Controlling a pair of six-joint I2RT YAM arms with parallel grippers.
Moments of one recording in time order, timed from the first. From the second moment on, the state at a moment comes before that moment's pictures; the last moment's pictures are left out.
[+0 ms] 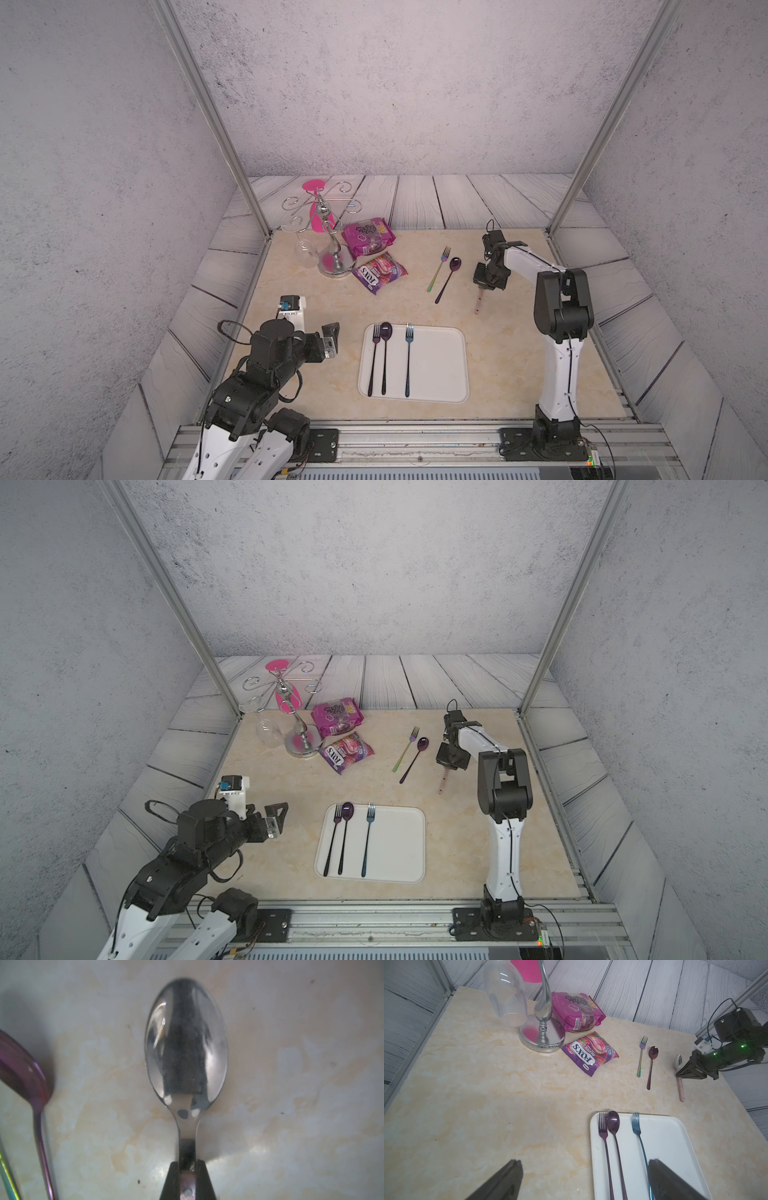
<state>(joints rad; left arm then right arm) -0.39 0.49 0.76 -0.82 -0.06 -0.36 0.15 2.14 1.64 -0.81 -0.01 0.49</state>
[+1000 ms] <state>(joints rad) -0.39 0.46 0.76 -0.82 -0.06 -0.36 0.89 1.46 0.85 -0.56 -0.14 0.91</state>
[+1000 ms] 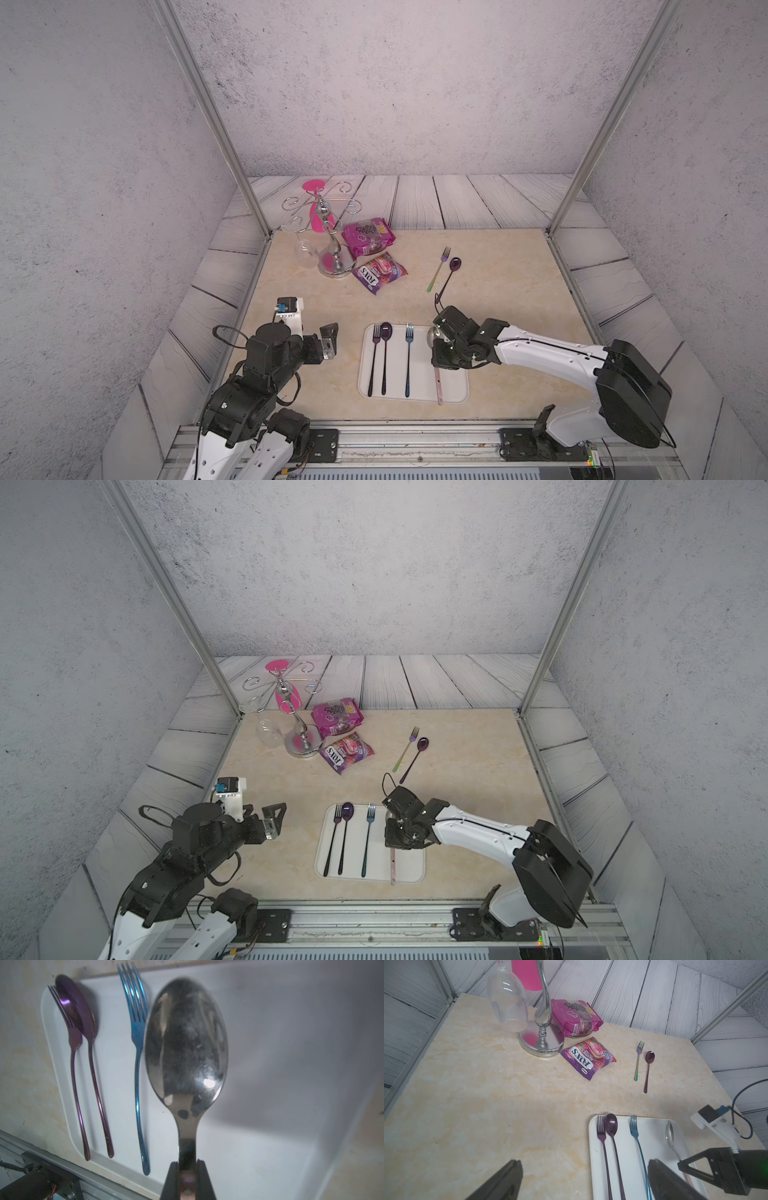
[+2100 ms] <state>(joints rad) -0.39 0.44 0.76 -0.82 -0.06 -0.36 0.91 1.66 0.96 -0.52 -0.07 0.99</state>
